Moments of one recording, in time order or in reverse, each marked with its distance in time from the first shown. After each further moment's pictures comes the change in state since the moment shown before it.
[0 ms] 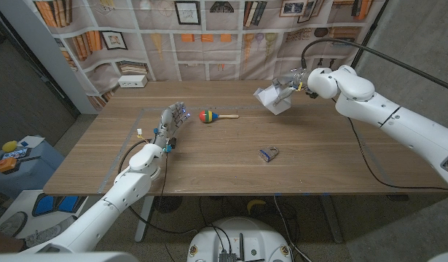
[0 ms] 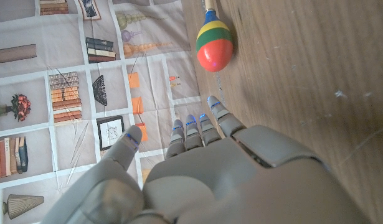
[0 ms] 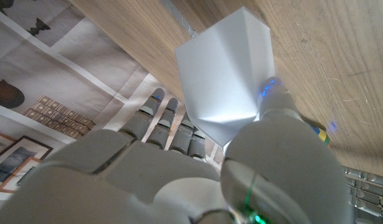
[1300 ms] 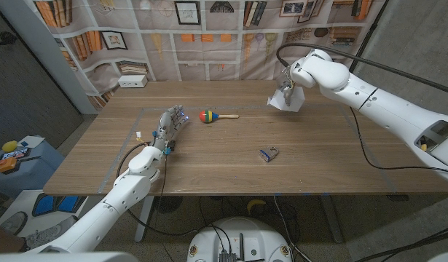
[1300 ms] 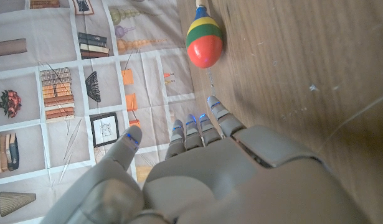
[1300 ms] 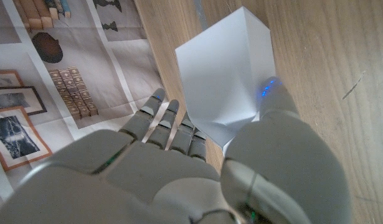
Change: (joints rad) left arm 0.007 -0.006 -0.004 0.022 -0.003 -0.010 0.003; left_hand 0.000 0.000 0.010 -0.004 0.000 0.006 -0.006 0.000 0.005 0.005 0.005 0.000 0.000 0.000 0.000 0.000 0.000 0.000 0.000 0.000 0.000; right arm 0.173 0.122 -0.136 0.081 -0.481 0.206 0.409; right_hand 0.000 0.000 0.005 0.000 0.008 -0.004 -0.014 0.000 0.000 0.000 0.000 -0.016 0.009 0.004 0.004 0.000 0.005 0.006 -0.005 -0.005 0.000
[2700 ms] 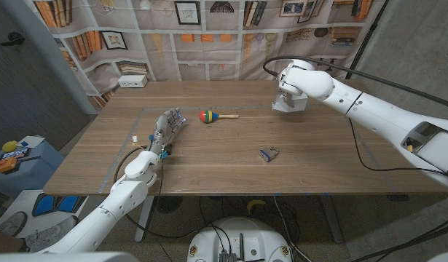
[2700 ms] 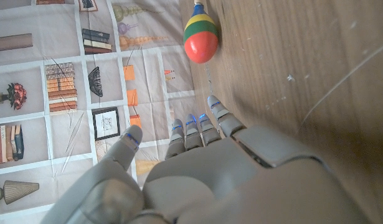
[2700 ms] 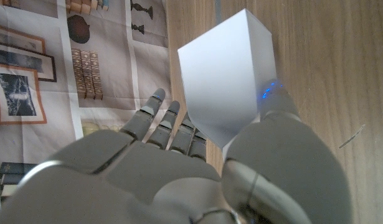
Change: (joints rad) left arm 0.034 0.003 -0.020 0.024 -0.024 -0.053 -0.042; left_hand 0.000 0.000 0.006 -0.001 0.000 0.005 0.006 0.000 0.000 0.000 0.000 0.000 0.000 0.005 0.005 0.000 0.000 0.004 0.004 0.000 0.000; right arm 0.001 0.055 -0.050 -0.001 -0.235 0.120 0.097; right_hand -0.021 0.002 0.004 0.004 0.015 0.000 -0.011 0.000 0.002 -0.002 -0.009 -0.015 0.005 0.007 -0.007 -0.008 0.000 0.007 0.007 0.000 0.000
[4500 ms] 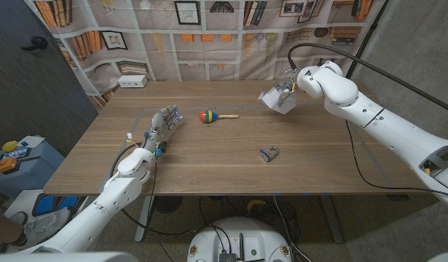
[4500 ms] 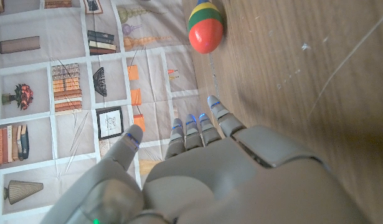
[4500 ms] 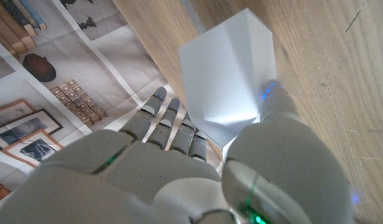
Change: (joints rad) left arm -0.031 0.026 -0.015 0.042 -0.026 -0.004 -0.078; left_hand 0.000 0.000 0.016 -0.008 0.000 0.013 0.002 0.000 0.000 0.000 0.000 0.000 0.000 0.000 0.000 0.000 0.000 0.000 0.000 0.000 0.000; right arm -0.230 -0.077 0.253 -0.088 0.380 -0.307 -0.330; right_hand -0.012 -0.001 0.002 0.003 0.014 0.007 -0.007 0.013 0.005 0.018 0.000 -0.001 0.014 0.022 0.000 -0.004 0.005 0.023 -0.023 0.000 0.000
